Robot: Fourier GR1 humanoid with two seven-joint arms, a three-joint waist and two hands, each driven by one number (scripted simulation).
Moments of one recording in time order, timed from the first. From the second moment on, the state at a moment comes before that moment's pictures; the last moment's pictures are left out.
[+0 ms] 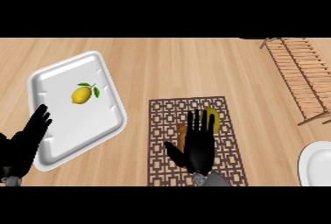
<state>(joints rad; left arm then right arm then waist) 0.06 0.54 -0.11 -1.42 0.36 0.18 0.03 -0.27 -0.02 0.73 -1.22 1.29 -0.19 0.96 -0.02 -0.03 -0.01</state>
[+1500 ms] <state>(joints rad) 0.03 0.49 -0.05 -1.39 0.31 0.10 0.03 -0.35 -0.01 0.68 -1.33 1.31 0.29 1.05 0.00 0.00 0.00</state>
